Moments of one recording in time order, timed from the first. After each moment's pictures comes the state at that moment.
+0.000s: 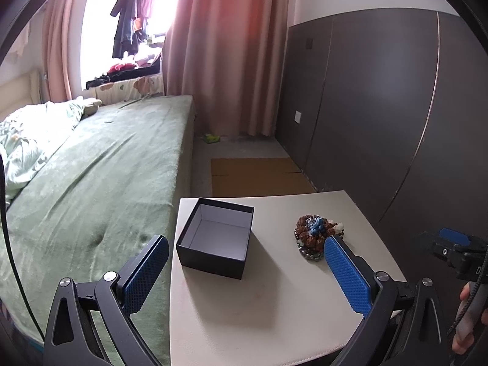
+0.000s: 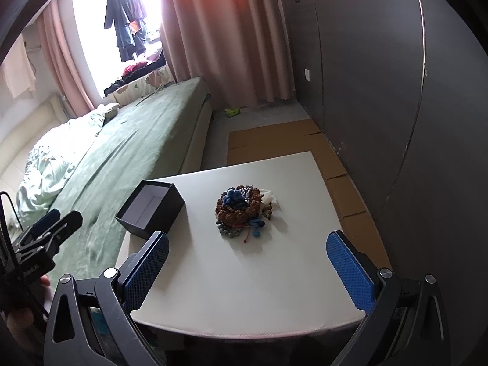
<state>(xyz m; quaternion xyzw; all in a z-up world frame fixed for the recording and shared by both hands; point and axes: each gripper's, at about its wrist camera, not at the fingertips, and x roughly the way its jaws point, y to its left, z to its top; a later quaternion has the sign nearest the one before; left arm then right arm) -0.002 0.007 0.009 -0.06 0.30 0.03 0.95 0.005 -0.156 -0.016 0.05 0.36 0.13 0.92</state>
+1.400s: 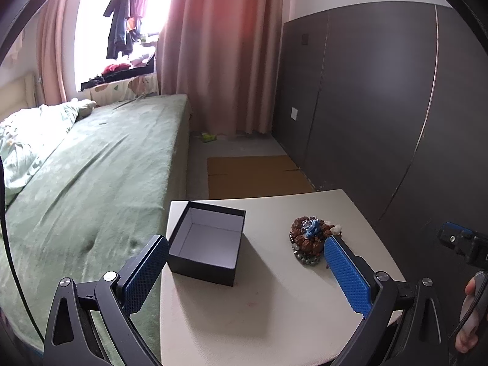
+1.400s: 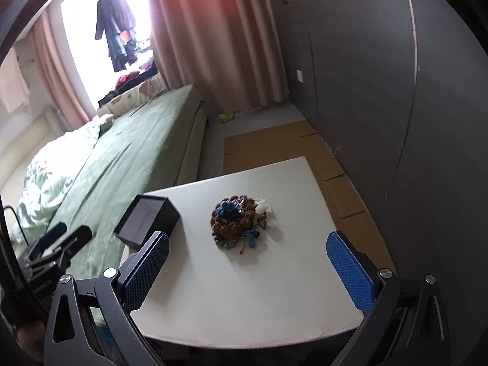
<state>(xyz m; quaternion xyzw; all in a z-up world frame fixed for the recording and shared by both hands) 0.019 -0.004 0.002 -0.05 0.30 0.03 0.95 0.014 -0.167 -0.012 0.07 0.35 0.11 0.93</state>
